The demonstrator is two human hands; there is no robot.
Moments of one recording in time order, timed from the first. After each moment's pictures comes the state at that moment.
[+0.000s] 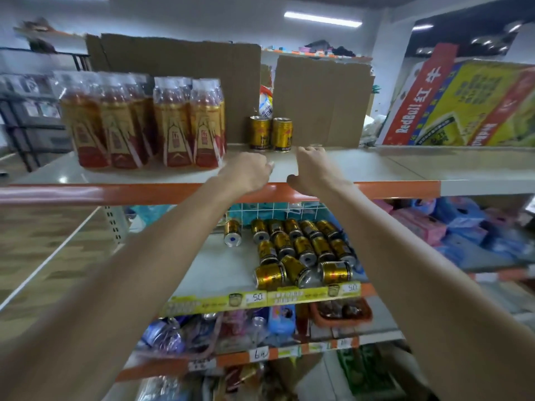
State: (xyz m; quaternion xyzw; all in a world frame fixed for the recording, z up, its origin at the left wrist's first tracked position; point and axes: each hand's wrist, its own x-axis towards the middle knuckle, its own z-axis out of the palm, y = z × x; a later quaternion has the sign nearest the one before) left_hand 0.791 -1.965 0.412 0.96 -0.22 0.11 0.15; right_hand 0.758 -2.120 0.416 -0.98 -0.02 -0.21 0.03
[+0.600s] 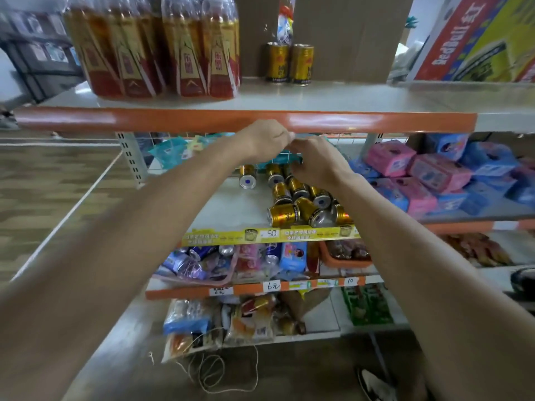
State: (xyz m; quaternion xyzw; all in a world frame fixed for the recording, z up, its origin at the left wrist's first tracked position) left_hand 0.732 -1.940 0.365 0.93 -0.28 -0.01 0.22; right_hand 0.700 -2.098 0.326 -0.96 -0.16 -0.17 0.12
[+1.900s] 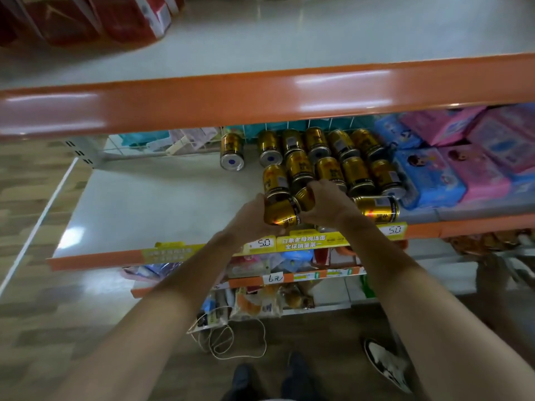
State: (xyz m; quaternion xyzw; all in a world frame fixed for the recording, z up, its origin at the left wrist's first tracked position) left_hand 0.850 -1.985 0.093 0.92 -0.12 -0.19 0.33; right_hand 0.835 -2.184 0.118 -0.97 0.01 0.11 0.20
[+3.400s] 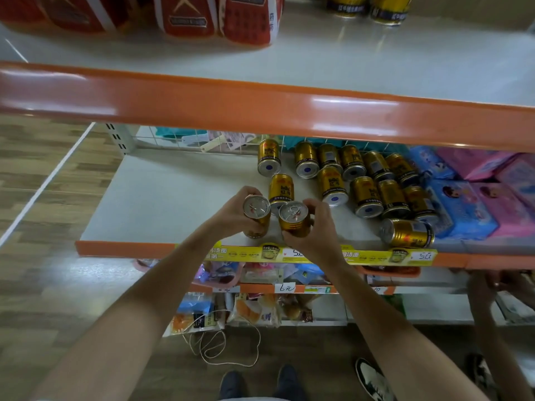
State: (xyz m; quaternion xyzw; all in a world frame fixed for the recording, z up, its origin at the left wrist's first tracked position) left_hand 0.878 -1.857 0.085 0.79 -0.11 -0.18 0.58; right_hand 0.809 -2.068 0.086 -0.87 0.00 -0.08 0.49
